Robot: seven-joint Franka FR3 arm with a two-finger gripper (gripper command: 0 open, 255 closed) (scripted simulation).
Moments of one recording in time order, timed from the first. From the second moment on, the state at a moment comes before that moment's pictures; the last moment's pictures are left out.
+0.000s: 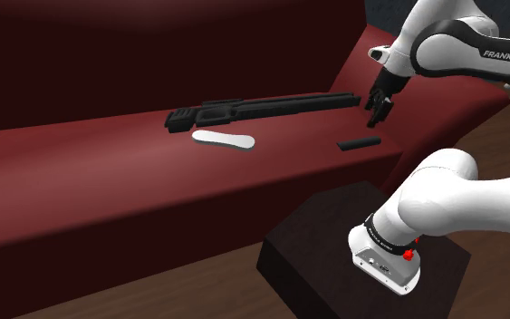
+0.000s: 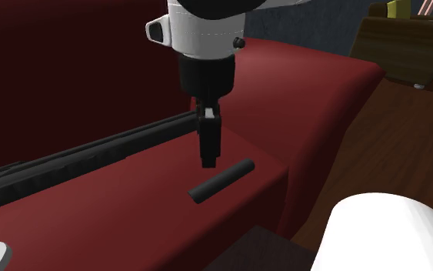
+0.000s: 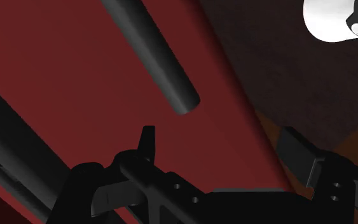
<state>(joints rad) 0.04 -1.02 -0.50 -2.73 -0.43 1.79 -0.75</state>
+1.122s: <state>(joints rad) 0.17 -0.79 -1.04 -2.75 -0.77 2.10 -1.34</state>
